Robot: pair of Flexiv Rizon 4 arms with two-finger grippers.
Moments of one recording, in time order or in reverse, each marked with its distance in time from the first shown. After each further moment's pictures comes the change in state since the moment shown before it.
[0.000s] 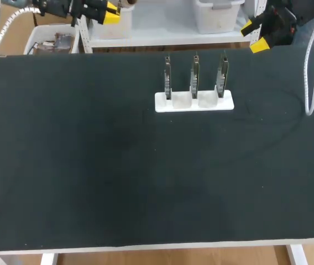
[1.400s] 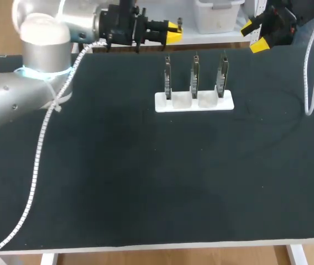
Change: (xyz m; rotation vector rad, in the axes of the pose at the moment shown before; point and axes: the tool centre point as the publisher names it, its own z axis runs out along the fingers) left arm -0.035 -0.024 0.153 0.062 -0.301 0.001; right arm 0.000 0.000 0.000 0.000 0.000 0.000
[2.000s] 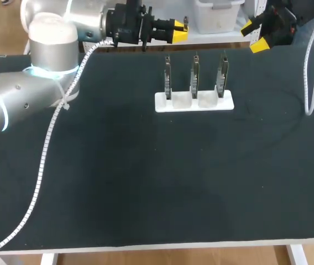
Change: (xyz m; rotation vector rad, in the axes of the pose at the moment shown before) left arm 0.002 0.009 0.009 0.003 -0.004 0.009; right arm 0.000 0.000 0.000 0.000 0.000 0.000
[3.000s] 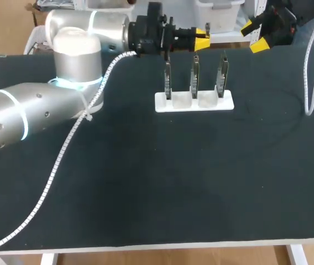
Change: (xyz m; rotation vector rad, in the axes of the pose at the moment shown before) left arm -0.004 -0.016 0.060 0.013 -0.087 -0.048; right arm 0.000 0.000 0.000 0.000 0.000 0.000
